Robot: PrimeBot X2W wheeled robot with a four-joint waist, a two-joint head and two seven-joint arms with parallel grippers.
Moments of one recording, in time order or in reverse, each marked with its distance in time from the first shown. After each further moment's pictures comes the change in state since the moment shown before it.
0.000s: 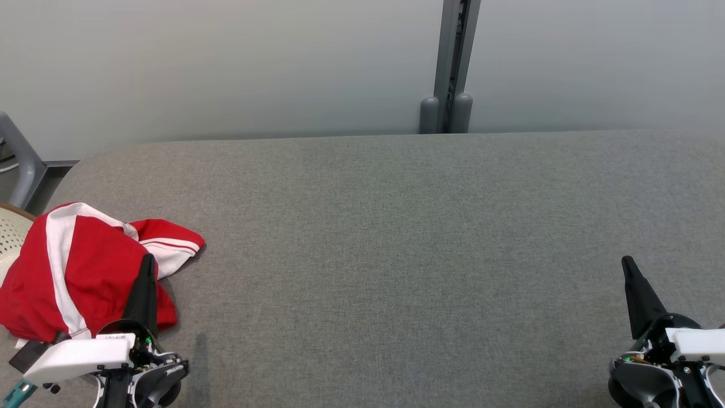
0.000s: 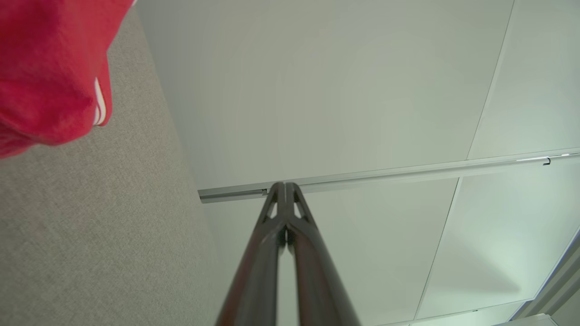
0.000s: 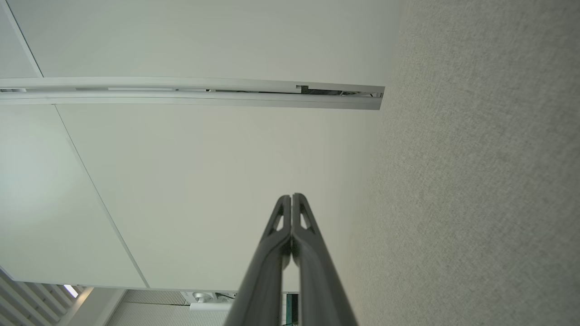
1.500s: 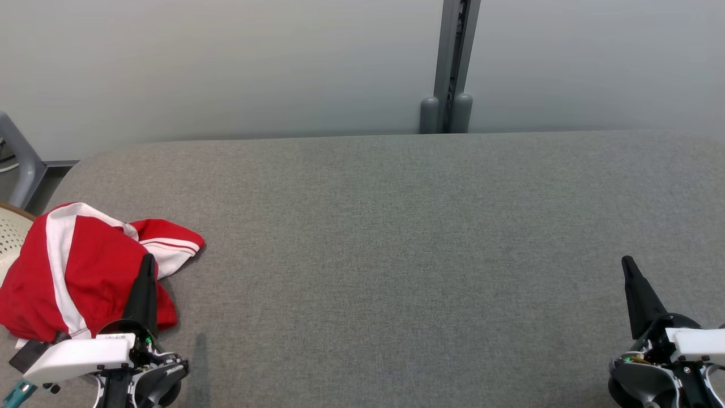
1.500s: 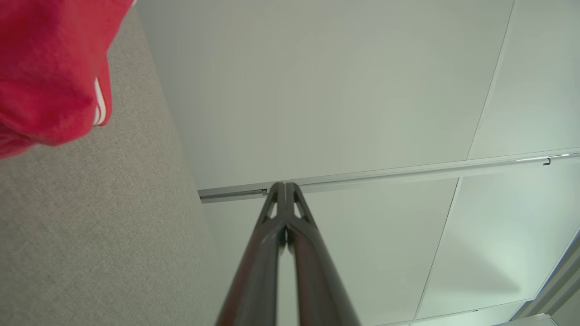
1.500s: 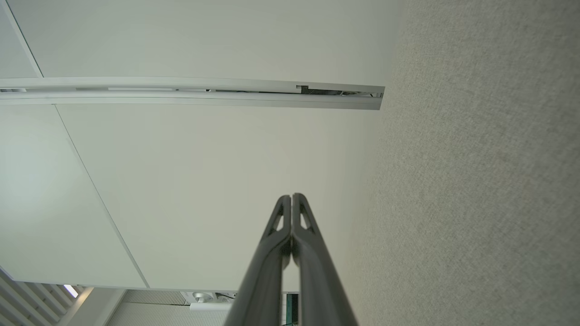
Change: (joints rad) left arm 0.000 0.000 0.000 0.000 0.000 0.000 0.000; right arm 0.000 0.000 0.000 0.000 0.000 0.000 0.000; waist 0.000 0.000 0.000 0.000
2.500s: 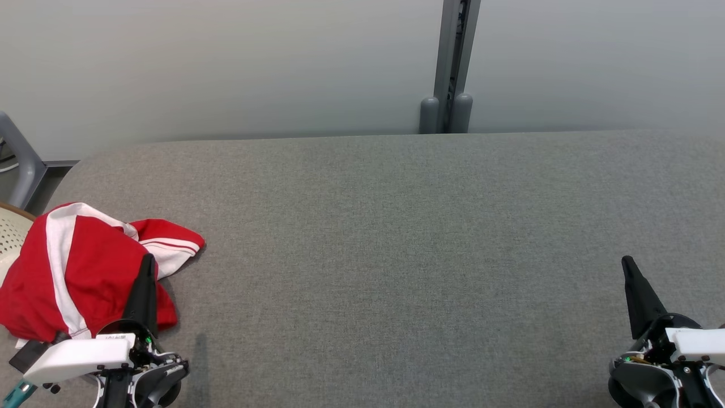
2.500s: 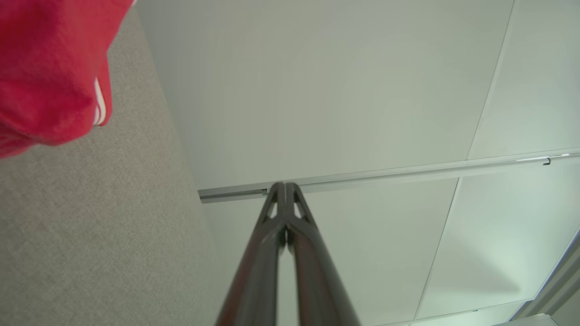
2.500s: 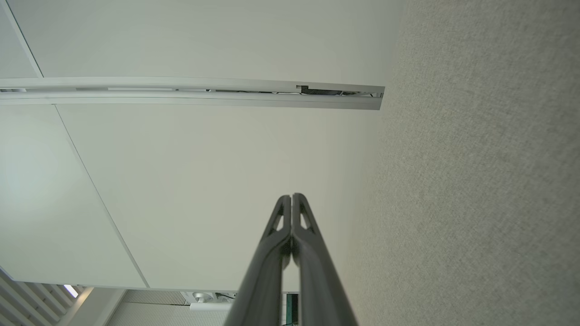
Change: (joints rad) left arm 0.000 0.000 0.000 0.000 0.000 0.000 0.000; right arm 0.000 0.000 0.000 0.000 0.000 0.000 0.000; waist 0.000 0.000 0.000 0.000
